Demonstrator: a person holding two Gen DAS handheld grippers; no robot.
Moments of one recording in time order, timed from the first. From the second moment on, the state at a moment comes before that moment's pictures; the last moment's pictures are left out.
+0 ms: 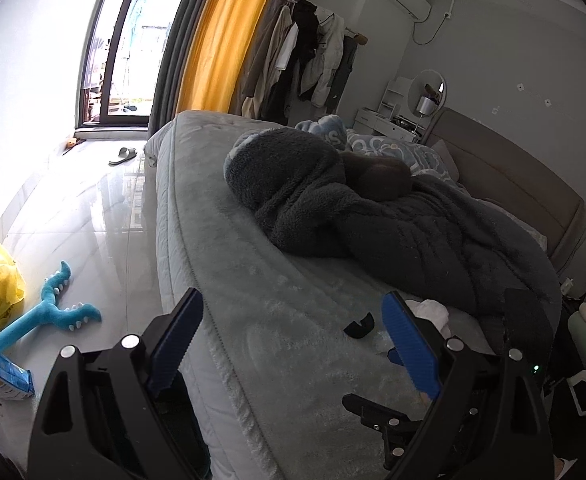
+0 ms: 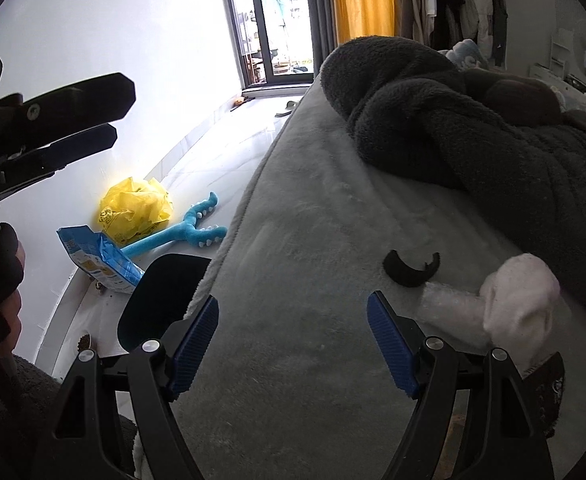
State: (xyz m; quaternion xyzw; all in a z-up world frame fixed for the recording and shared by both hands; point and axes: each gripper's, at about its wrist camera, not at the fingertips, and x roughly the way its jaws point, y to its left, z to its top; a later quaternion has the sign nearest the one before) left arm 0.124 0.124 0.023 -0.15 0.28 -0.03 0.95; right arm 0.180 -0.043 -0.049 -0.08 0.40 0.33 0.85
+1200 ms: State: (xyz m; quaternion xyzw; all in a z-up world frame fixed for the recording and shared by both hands) left arm 0.184 0.000 -0.007 -0.14 0.32 -0.11 0.93; right arm 0.201 -0.188 -0.064 -0.05 0.43 0.23 0.87
